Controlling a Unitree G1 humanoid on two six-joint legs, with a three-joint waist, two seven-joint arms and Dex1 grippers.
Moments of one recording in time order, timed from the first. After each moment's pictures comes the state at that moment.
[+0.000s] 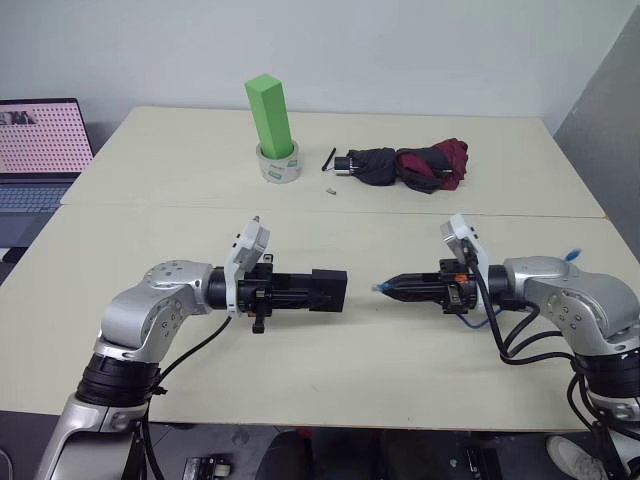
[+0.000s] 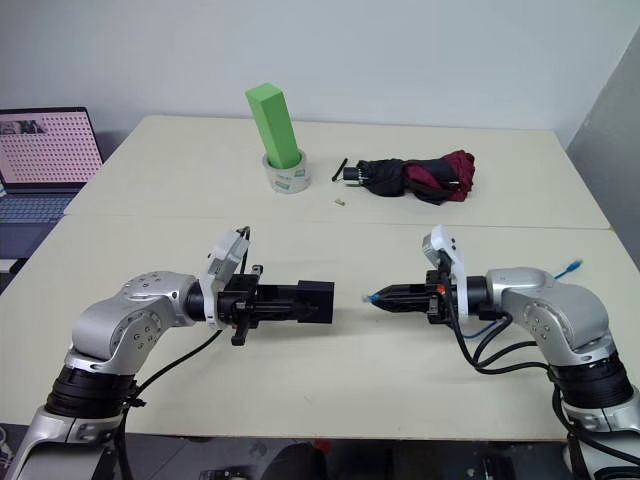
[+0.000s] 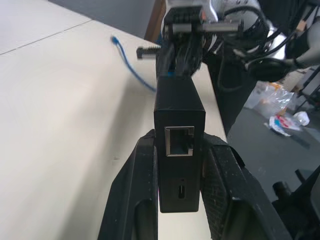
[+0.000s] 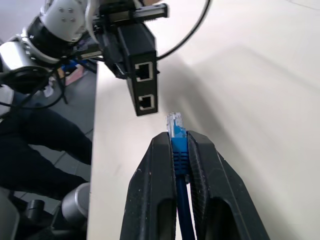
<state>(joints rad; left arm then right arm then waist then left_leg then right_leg) -0.43 0.68 -0.05 -0.10 -0.66 0.63 -1.28 -0.49 -0.71 0.08 -0.23 0.71 0.88 1.03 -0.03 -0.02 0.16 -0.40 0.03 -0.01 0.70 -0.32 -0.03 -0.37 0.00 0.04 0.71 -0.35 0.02</state>
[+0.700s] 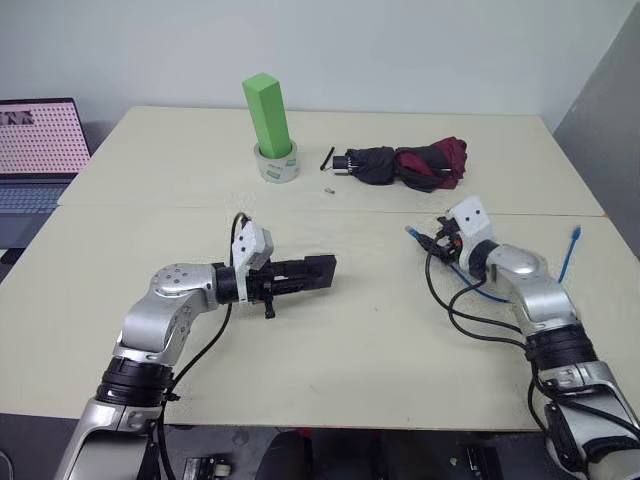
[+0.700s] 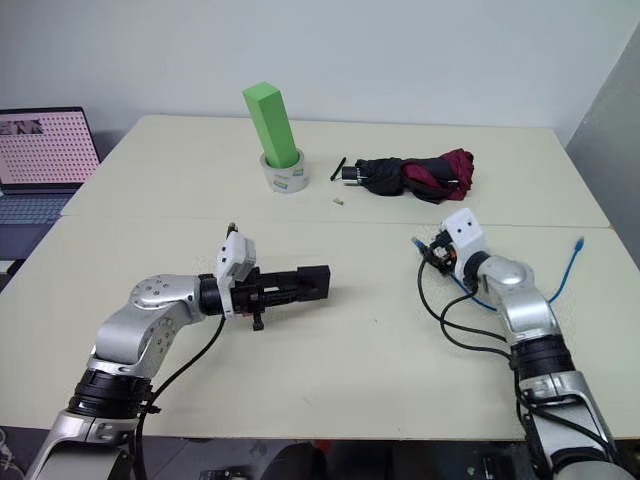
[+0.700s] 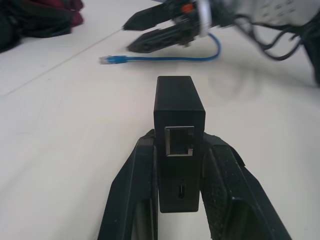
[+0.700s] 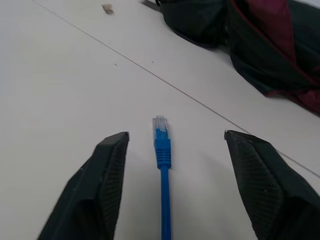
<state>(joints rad) -0.42 0.59 -0.05 0.03 -0.40 0.32 -1.07 -0.55 -0.54 0.08 0.18 0.19 0.34 0.63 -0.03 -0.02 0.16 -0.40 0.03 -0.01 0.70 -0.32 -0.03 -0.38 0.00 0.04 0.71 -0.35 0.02</state>
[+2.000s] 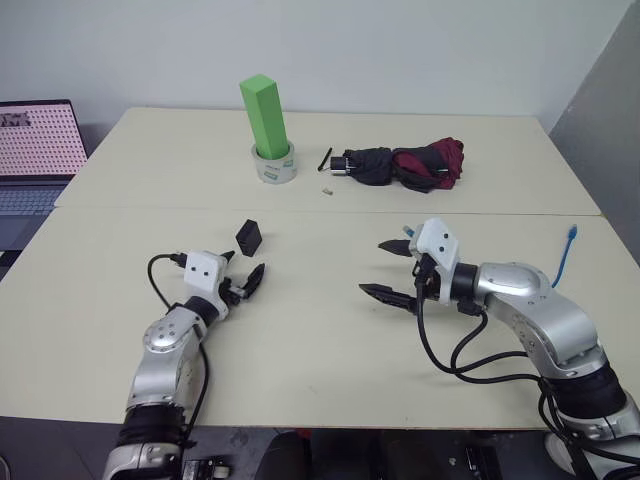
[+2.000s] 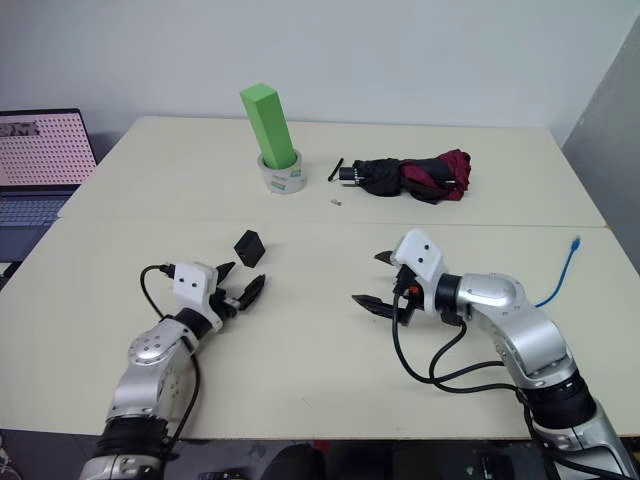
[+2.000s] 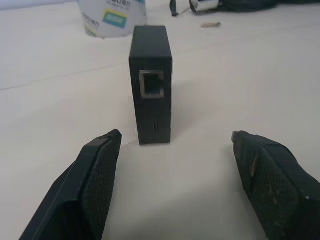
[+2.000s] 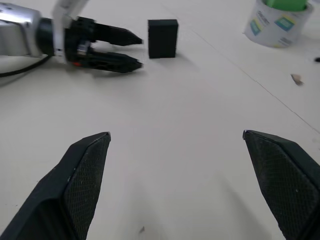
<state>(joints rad) -0.16 0.44 0.15 0.16 -0.16 0.04 -0.49 -0.40 -0.57 0.15 -0.37 0.36 0.64 0.73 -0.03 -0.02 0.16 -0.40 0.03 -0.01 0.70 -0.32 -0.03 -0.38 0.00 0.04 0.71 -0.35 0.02</state>
